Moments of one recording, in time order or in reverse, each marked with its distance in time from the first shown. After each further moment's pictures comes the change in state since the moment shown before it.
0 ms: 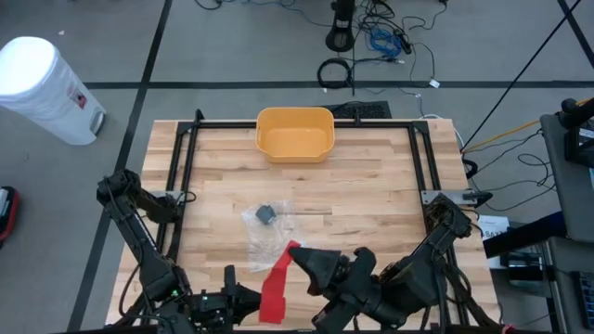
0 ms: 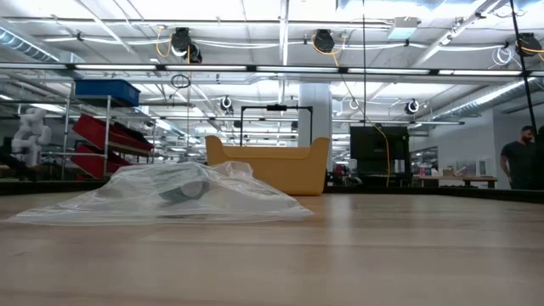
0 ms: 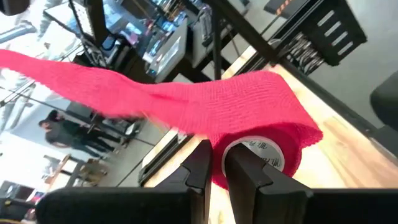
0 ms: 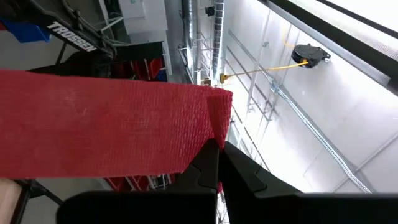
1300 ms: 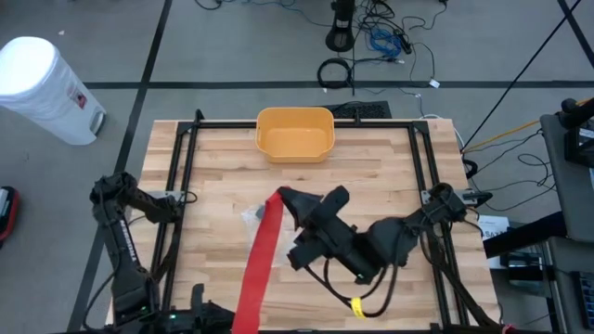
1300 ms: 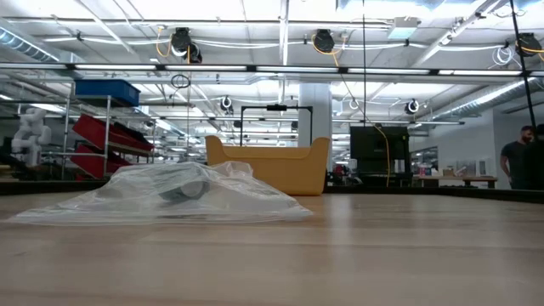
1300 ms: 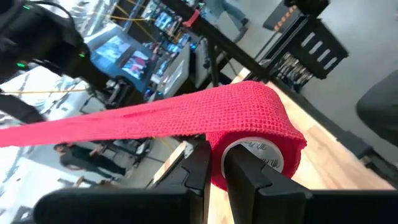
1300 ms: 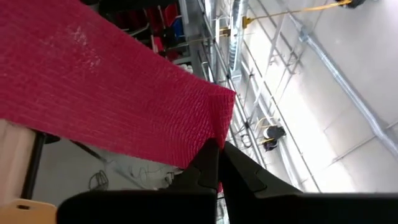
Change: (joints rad) left arm -0.185 0.000 0.037 -0.025 -0.152 0.045; right arm -0.191 -0.066 -0.001 -0.315 0.075 0.282
